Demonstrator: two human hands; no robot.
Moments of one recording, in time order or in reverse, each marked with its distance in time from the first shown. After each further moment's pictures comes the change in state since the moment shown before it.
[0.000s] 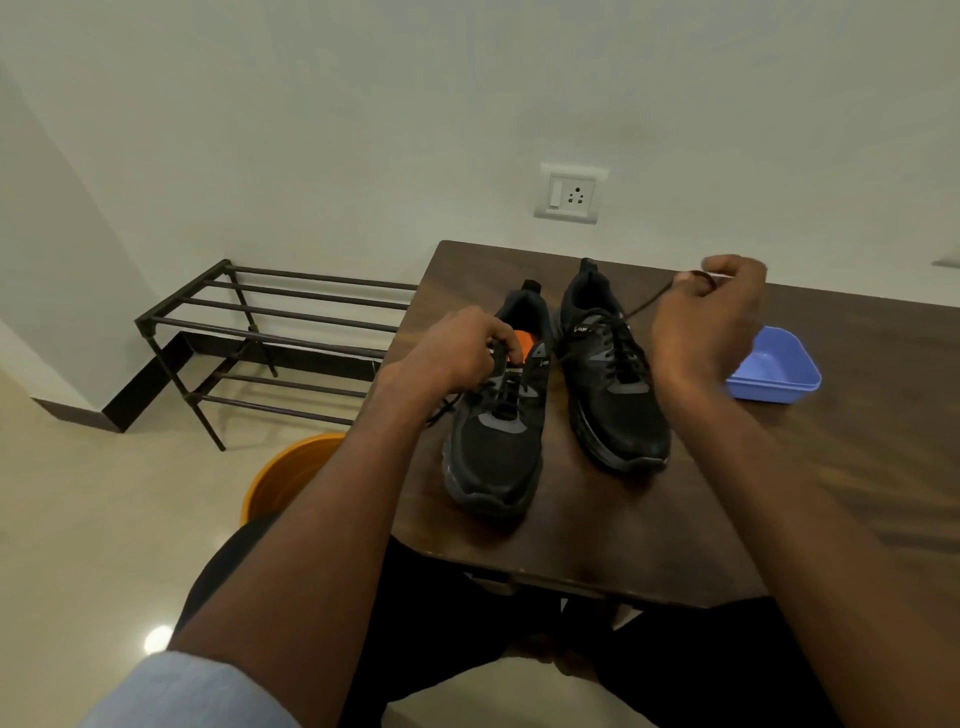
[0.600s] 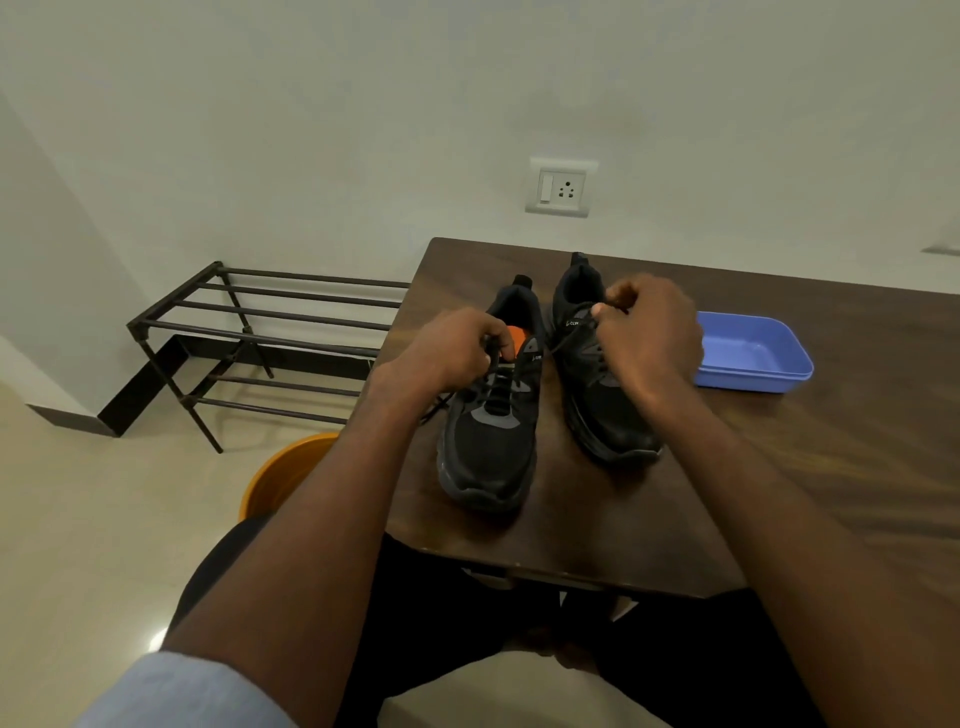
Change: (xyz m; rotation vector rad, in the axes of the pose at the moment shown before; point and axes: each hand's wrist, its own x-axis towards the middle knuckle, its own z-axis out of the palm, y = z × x) left_hand -0.003 0.004 0.001 -0.018 -0.020 0.004; right_hand -0.010 0.010 0.005 -0.406 -0.358 -0.211
